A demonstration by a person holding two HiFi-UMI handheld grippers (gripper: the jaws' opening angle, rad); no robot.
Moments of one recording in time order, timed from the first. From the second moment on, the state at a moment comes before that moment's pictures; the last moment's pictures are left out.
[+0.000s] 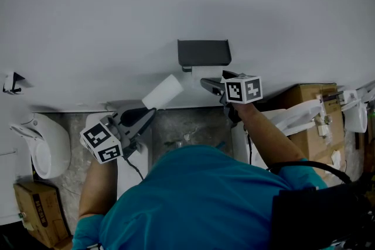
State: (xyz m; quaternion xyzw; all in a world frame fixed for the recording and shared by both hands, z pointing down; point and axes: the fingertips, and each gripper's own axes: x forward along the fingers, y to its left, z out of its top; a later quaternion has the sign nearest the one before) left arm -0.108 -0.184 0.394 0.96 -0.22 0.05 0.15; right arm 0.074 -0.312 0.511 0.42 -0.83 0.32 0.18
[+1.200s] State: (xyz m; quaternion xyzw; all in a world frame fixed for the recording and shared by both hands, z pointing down) left arm -0.017 -0.252 0.162 0.99 -0.13 0.04 -0.06; right arm 0.213 -0.247 0.519 0.47 -0.81 0.35 0.09
